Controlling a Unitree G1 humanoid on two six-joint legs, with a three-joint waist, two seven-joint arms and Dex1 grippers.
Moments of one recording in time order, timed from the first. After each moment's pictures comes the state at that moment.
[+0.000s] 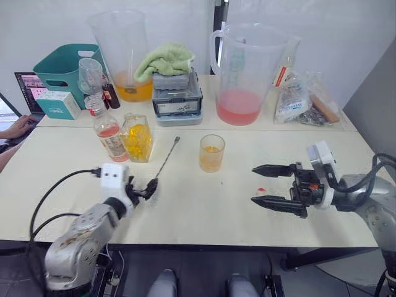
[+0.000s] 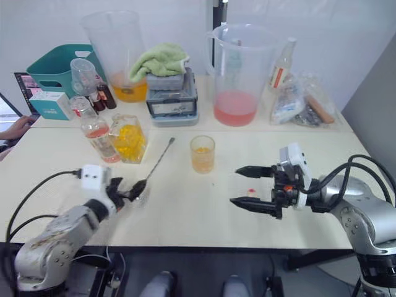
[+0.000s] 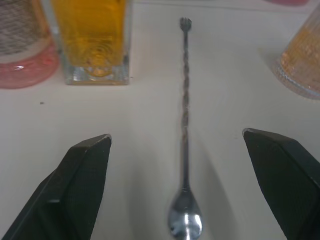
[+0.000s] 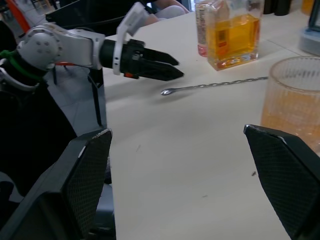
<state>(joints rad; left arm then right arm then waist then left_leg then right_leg) -0.12 0.39 0.17 -0.52 -0.49 0.94 -0.11 -0.27 -0.86 -0.16 -0.38 0.83 0.68 1.16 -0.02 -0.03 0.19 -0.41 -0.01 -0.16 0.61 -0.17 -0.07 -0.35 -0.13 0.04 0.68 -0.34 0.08</state>
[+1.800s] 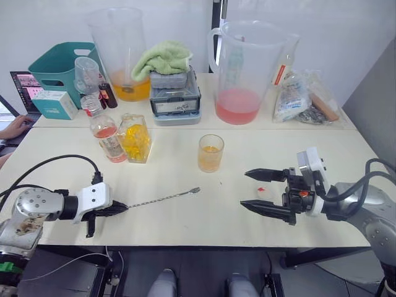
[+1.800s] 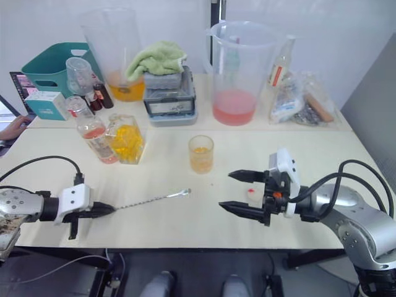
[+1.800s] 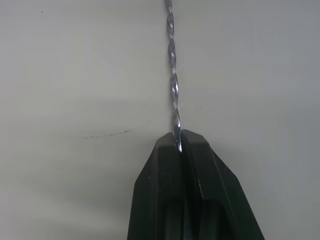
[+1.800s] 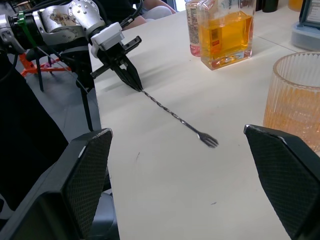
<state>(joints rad) -0.15 1.02 0.02 0.12 -0.16 -0.06 -1.27 -0.20 -0.83 -0.17 -0.52 0.89 0.72 0.95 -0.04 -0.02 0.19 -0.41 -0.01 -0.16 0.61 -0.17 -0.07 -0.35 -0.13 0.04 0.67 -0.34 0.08</state>
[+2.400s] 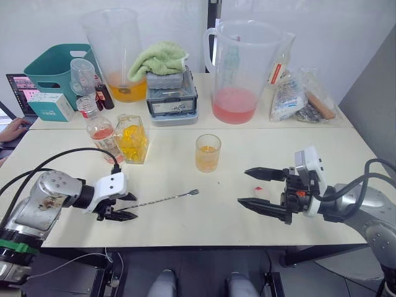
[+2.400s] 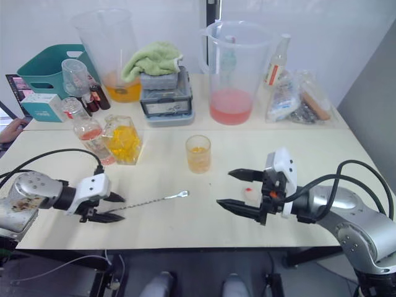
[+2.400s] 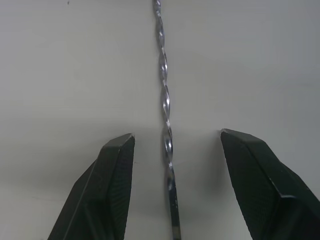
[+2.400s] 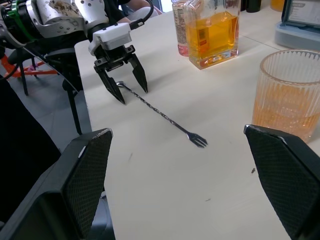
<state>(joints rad) -0.36 1.01 -0.14 0.05 -0.14 0.26 -1.36 -0.19 -0.83 -0.18 -0.57 0.92 0.74 0.86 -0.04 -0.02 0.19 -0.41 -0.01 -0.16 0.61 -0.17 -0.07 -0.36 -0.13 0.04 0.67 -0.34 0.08</state>
